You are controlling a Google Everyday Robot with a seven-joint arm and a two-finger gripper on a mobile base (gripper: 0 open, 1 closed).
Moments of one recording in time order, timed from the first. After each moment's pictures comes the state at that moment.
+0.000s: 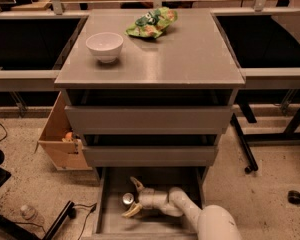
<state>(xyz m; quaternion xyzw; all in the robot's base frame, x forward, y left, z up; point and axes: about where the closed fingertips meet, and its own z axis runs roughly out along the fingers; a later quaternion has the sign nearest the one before) 0.600 0.117 0.194 -0.45 0.57 0.45 0.51</state>
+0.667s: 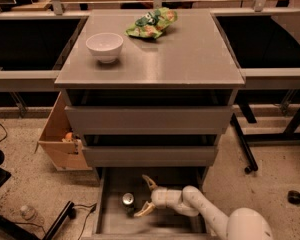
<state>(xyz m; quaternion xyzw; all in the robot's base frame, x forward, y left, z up) 0.585 0.063 0.228 -0.49 0.58 0.41 0.52</state>
